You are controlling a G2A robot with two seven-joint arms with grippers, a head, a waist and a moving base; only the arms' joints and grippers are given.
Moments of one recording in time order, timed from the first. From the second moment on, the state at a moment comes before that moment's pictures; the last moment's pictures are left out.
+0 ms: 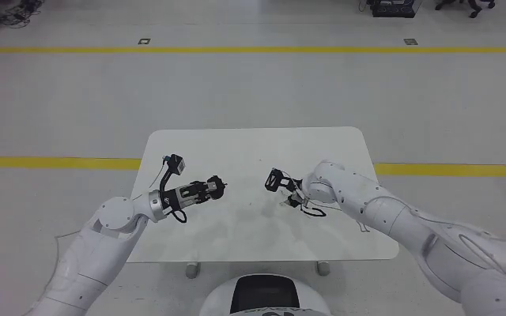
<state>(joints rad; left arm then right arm) 1.45 -0.91 -1.24 -1.57 -0.47 -0.25 -0.90 -0.66 -1.15 0.18 -1.09 -0.76 -0.34 0.77</state>
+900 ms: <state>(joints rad) 1.45 -0.91 -1.24 -1.57 -0.47 -0.25 -0.90 -0.69 -1.22 0.17 -0.99 -0.75 -0.34 0.80</state>
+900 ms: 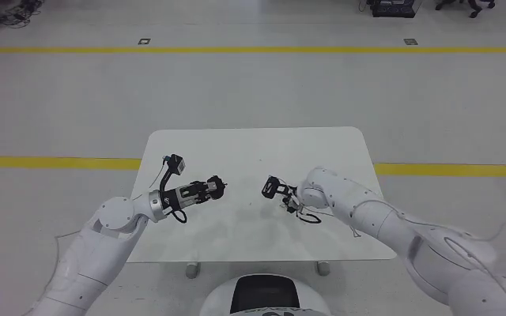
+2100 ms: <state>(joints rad) 1.45 -0.91 -1.24 -1.57 -0.47 -0.25 -0.90 -0.71 -1.22 0.17 -1.07 -0.76 -0.34 0.94</state>
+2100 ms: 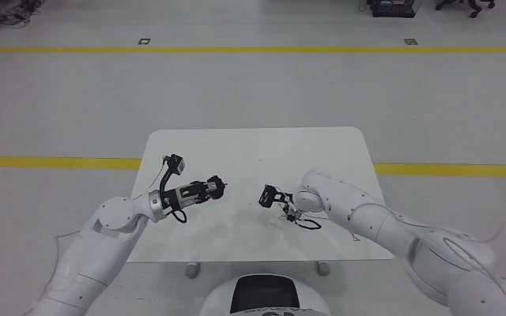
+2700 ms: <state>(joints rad) 1.45 -0.91 -1.24 -1.57 -0.47 -0.25 -0.90 -0.73 -1.24 0.17 -0.99 -0.87 -0.34 0.80</state>
